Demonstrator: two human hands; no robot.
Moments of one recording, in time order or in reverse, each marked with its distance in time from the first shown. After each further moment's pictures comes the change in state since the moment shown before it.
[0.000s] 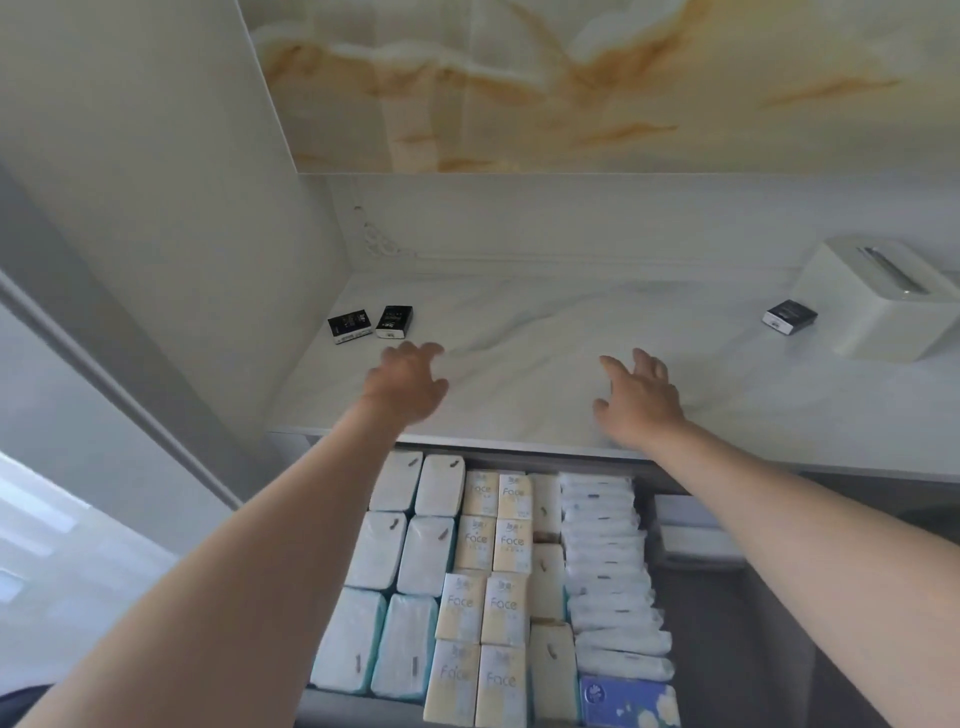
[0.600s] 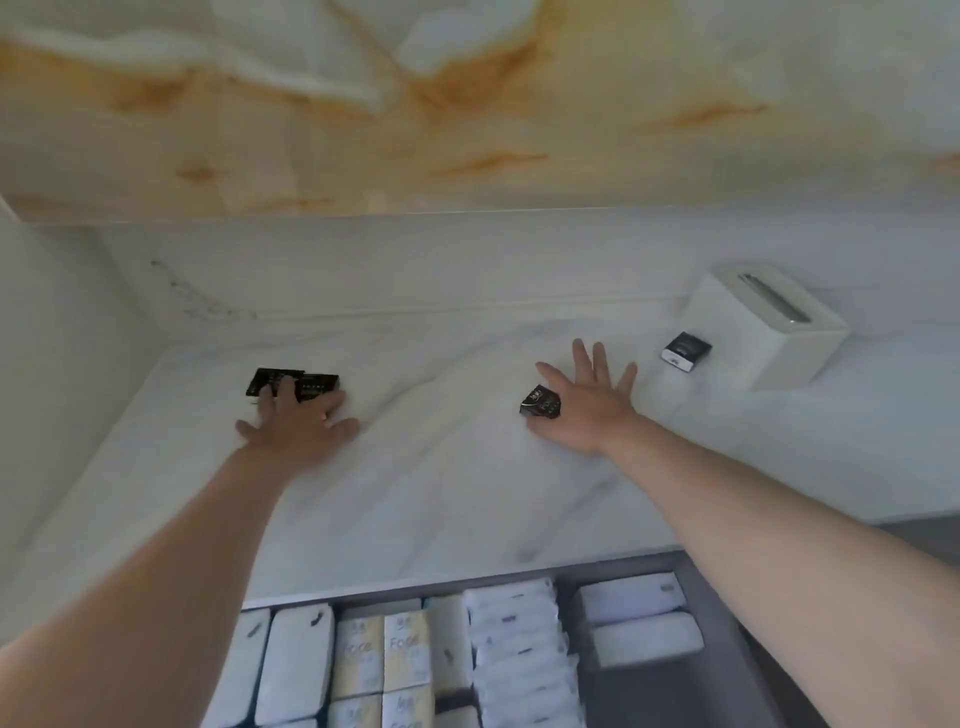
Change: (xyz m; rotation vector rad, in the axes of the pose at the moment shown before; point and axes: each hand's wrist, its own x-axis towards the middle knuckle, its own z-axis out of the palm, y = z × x) left_hand 0.147 0.032 0.040 -0.036 -0.110 -0.095; right_hand 0.119 0.083 -0.017 -0.174 -0.077 0.069
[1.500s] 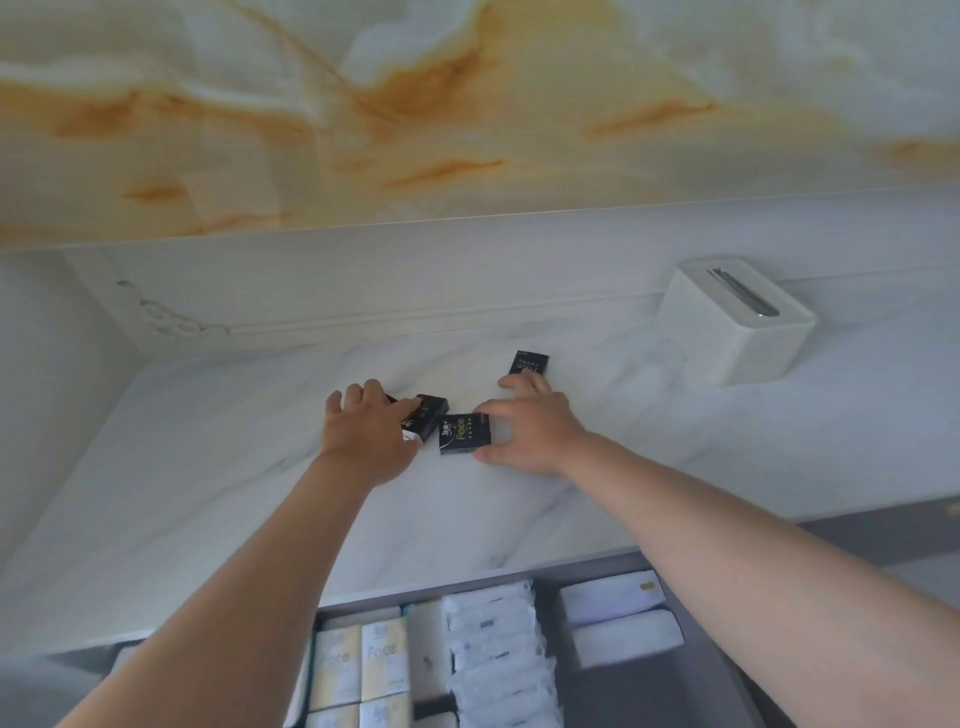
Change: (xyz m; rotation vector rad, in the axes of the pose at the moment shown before) left_hand -0.031 0.095 0.019 0.367 0.203 0.361; right_hand -0.008 -0.015 0.014 0.252 0.030 -0.269
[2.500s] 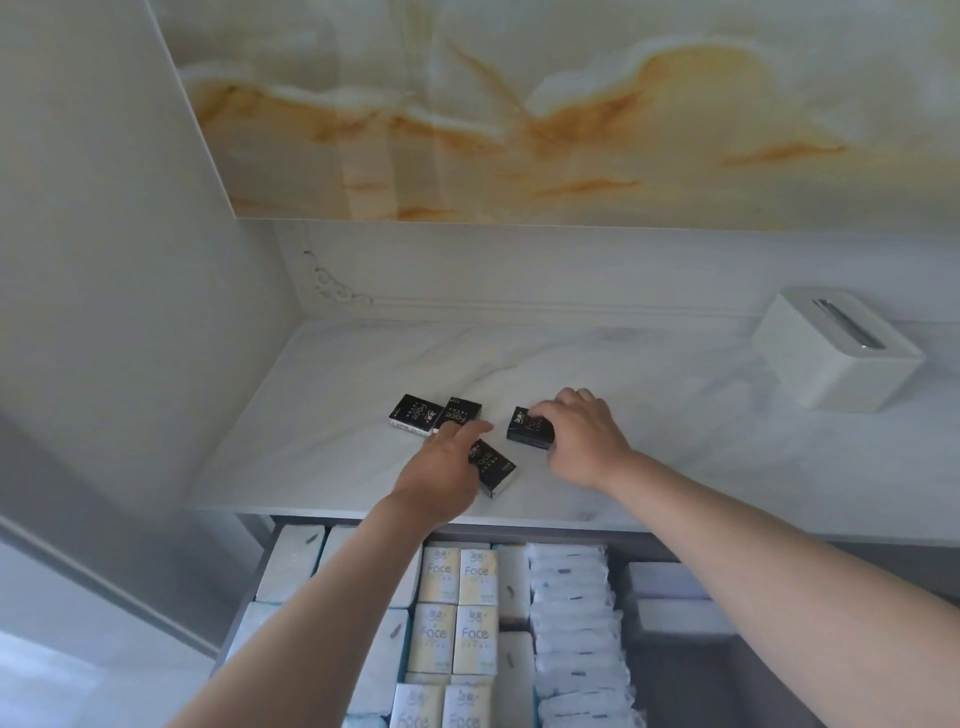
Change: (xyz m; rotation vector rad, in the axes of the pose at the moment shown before) left_hand -0.125 -0.029 0.011 -0.699 -0.020 -0.027; right_hand -0.046 -0.089 0.007 -0.153 0.102 -0.156
